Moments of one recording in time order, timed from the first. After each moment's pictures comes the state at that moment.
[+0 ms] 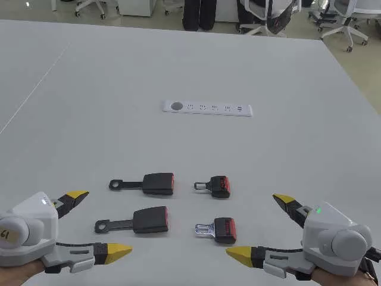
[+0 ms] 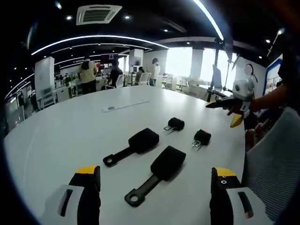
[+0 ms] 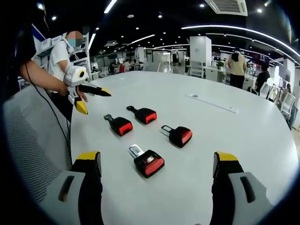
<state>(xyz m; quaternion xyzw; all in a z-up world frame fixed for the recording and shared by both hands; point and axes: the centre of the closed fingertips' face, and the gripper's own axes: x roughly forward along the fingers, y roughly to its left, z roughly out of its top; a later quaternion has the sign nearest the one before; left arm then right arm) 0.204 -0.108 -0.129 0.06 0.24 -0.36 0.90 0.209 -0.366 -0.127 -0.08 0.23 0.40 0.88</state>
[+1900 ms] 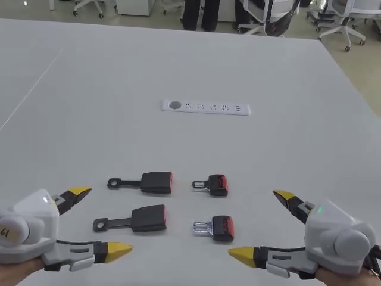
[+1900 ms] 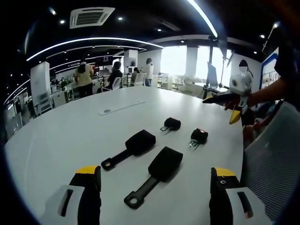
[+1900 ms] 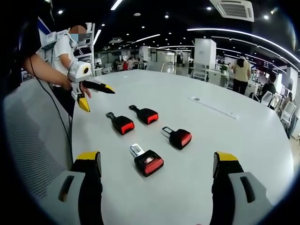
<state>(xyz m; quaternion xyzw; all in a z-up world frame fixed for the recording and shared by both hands) 0.202 -0.111 -0.128 0.07 0.24 -0.37 0.89 0.206 -0.369 -0.117 -0.11 0.22 0.41 0.88</state>
